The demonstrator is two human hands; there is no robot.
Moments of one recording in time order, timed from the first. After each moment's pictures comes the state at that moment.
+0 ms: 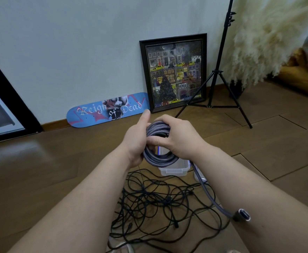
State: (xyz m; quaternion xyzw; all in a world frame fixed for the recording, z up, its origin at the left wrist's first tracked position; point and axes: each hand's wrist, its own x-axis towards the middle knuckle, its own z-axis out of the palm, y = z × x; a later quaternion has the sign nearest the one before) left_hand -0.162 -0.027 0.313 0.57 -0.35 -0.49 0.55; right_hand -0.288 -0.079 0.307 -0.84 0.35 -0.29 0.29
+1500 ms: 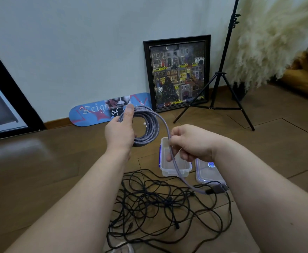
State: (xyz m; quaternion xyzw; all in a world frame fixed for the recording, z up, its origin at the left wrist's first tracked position) left_hand -0.124 -0.036 0.301 0.64 -0.27 -0.22 0.68; right_hand -0.304 -0.076 0.327 -0.73 0.41 -0.11 0.53
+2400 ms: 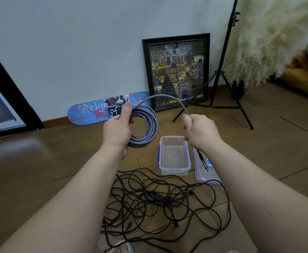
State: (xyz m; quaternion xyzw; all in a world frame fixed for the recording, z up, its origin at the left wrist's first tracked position) left_hand -0.121 -0.035 0.307 0.61 -0.27 -0.29 0.68; right_hand -0.304 -0.103 0.304 -0.74 0.56 -0.29 0.26
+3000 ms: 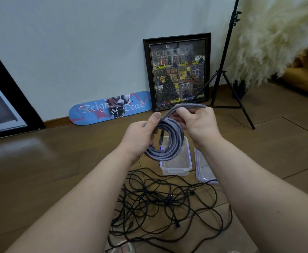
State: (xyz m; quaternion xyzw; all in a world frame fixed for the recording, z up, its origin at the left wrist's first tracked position) left_hand -0.147 -0.031 0.300 0.59 -0.45 -0.37 0.56; right_hand -0.284 -0.100 0.315 -0.58 0.39 -0.52 0.50
